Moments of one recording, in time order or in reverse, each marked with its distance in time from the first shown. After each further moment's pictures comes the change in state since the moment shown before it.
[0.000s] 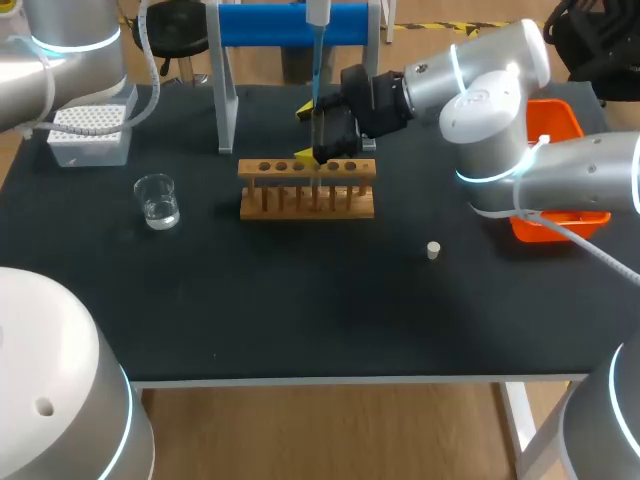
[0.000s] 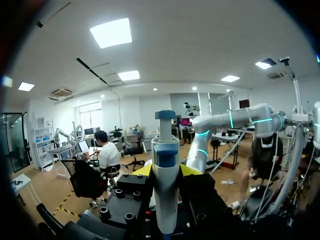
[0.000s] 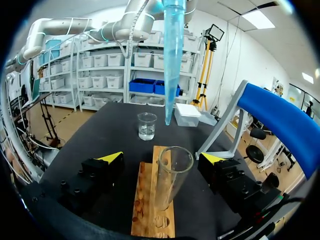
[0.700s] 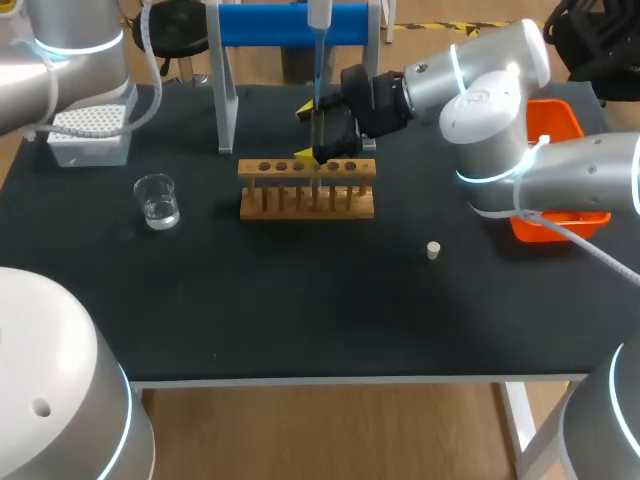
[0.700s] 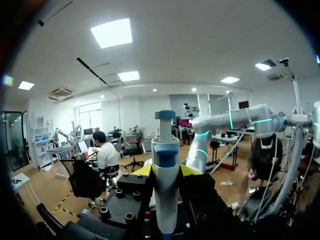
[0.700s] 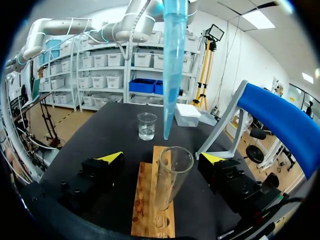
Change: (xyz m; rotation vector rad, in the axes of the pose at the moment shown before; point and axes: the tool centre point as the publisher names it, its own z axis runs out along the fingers) left arm -0.001 0.006 0.001 0.012 0.006 -0.007; right arm 0.000 0.000 0.000 0.000 0.000 0.000
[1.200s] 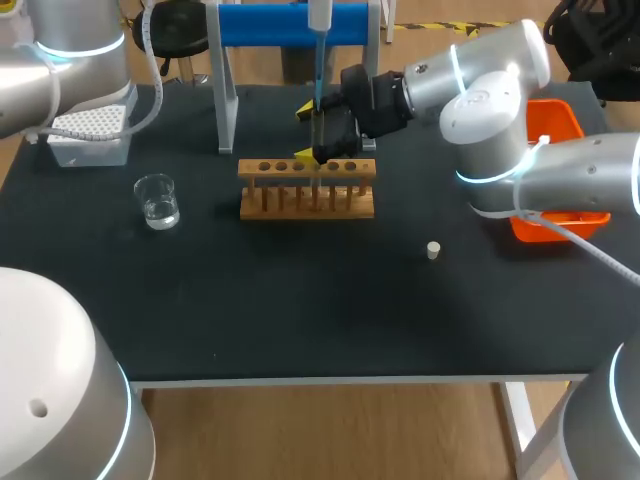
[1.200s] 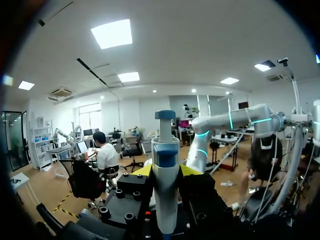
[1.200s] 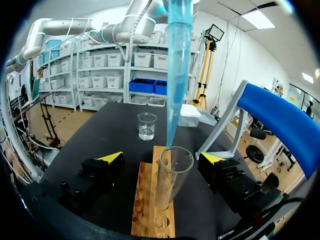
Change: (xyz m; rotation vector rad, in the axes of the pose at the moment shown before) left arm -0.002 0.005 -0.001 0.010 0.003 -0.001; right arm 0.000 0.000 0.000 0.000 0.000 0.000
